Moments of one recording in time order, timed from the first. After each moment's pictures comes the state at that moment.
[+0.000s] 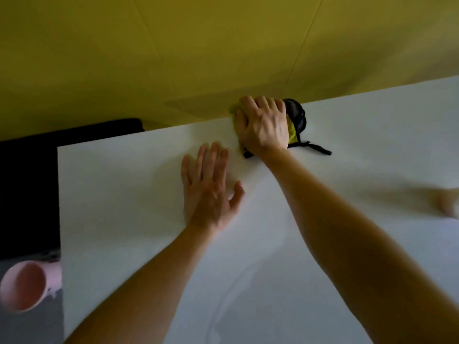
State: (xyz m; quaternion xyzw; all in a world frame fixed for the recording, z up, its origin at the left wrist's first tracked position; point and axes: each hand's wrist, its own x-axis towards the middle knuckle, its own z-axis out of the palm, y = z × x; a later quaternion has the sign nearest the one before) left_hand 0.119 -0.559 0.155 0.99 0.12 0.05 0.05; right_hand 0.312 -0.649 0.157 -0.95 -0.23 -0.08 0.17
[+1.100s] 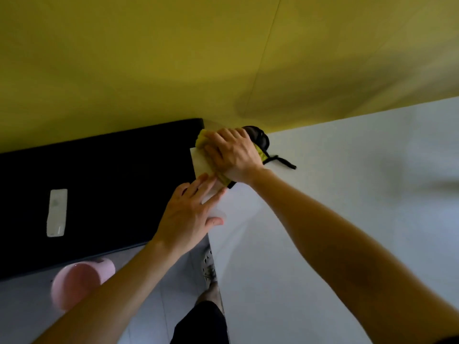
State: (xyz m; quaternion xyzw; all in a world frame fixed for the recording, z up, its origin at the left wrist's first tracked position) left_hand -0.036 -0.243 0.186 0.99 -0.09 -0.05 0.09; right_hand 0.150 -0.366 0.176 -0.90 -0.40 0.03 0.16
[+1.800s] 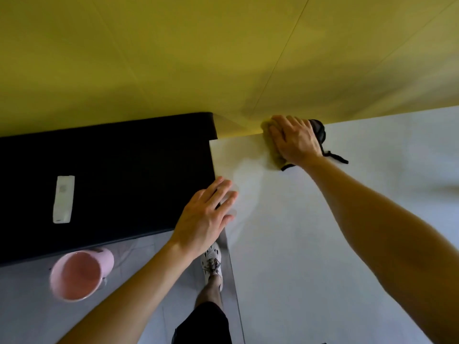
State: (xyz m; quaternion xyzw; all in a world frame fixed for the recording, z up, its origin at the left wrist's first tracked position) left_hand -0.066 -0.246 0.174 0.98 -0.09 -0.01 0.18; right_hand 0.202 -0.451 0.189 -0.96 -0.25 0.05 0.11
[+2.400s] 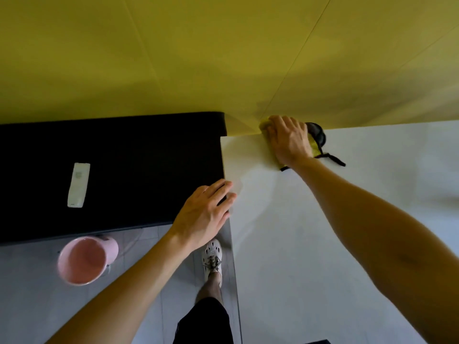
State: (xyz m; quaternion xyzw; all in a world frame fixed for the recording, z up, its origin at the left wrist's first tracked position) left_hand -0.078 -0.233 0.192 0.98 -0.10 -0.02 0.16; right_hand 0.187 -0.413 0.188 -0.94 -0.30 0.01 0.15
